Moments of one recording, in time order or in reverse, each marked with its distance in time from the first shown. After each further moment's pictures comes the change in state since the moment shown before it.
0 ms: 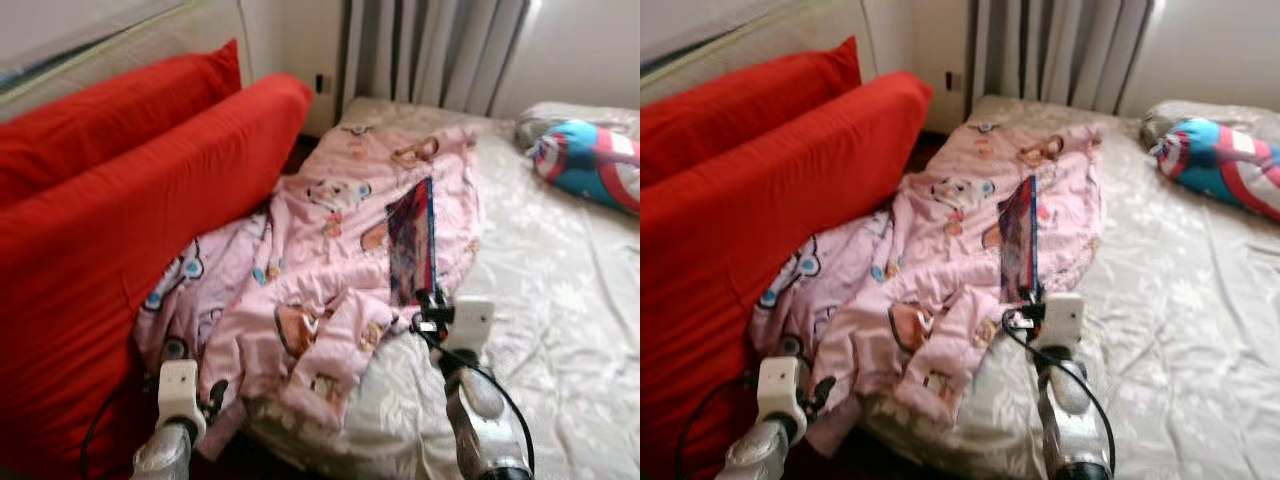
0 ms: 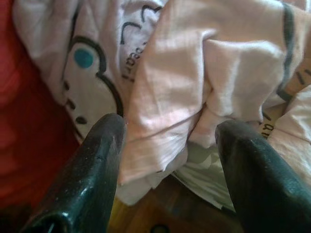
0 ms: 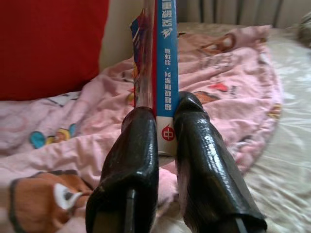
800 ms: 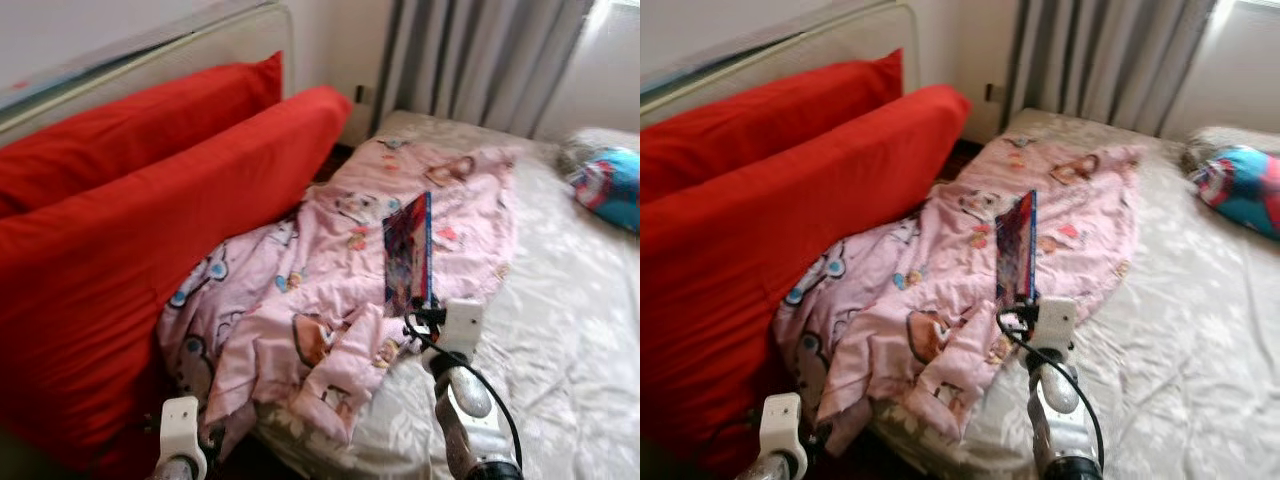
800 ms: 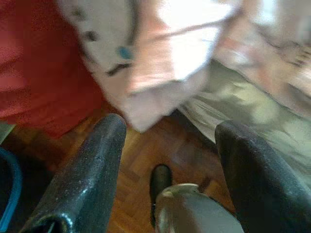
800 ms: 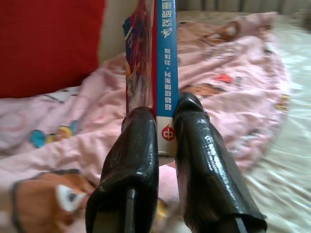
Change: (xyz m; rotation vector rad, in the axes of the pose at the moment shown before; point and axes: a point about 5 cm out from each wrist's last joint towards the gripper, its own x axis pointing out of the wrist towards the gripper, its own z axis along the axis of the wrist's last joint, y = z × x) left arm -0.014 -0.008 -0.048 -0.001 0.231 0.028; right arm 0.003 -0.002 -0.010 0.019 0.054 -0.079
